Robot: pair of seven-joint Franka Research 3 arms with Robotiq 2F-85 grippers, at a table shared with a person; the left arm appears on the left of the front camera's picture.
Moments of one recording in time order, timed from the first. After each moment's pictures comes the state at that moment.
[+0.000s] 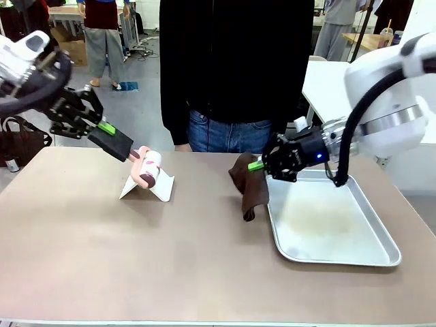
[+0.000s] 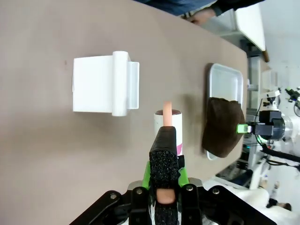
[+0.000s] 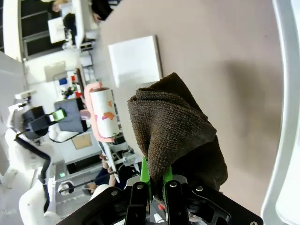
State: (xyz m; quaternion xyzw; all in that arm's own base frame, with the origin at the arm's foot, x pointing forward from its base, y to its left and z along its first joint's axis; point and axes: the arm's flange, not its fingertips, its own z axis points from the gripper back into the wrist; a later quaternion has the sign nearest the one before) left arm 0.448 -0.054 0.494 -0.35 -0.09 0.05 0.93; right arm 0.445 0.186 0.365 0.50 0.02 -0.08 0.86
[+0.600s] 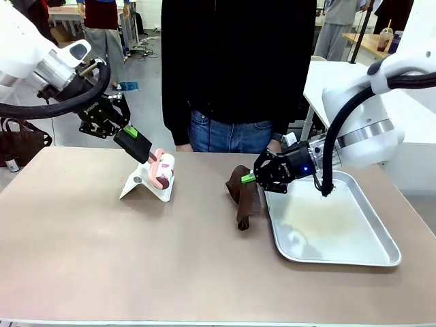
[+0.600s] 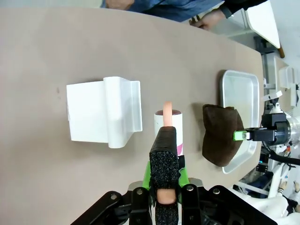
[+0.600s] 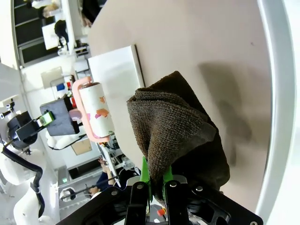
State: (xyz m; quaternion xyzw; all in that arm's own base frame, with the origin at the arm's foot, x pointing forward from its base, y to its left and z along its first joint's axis) left arm 0.480 -0.093 0.482 -0.31 -0.11 0.02 0.95; right arm 0.461 0.191 0.326 0.50 0.03 -0.10 0.86
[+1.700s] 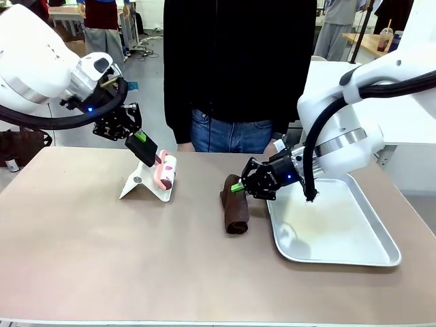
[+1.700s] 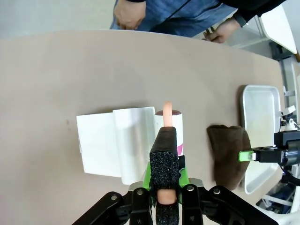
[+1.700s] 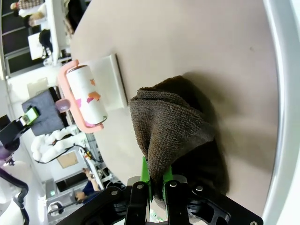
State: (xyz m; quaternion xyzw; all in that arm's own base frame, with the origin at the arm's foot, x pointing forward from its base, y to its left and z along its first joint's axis) left arm 0.505 -0.118 0.456 -0.25 -0.16 0.00 0.95; right arm 0.462 0.224 0.302 0.45 0.00 -0.12 0.88
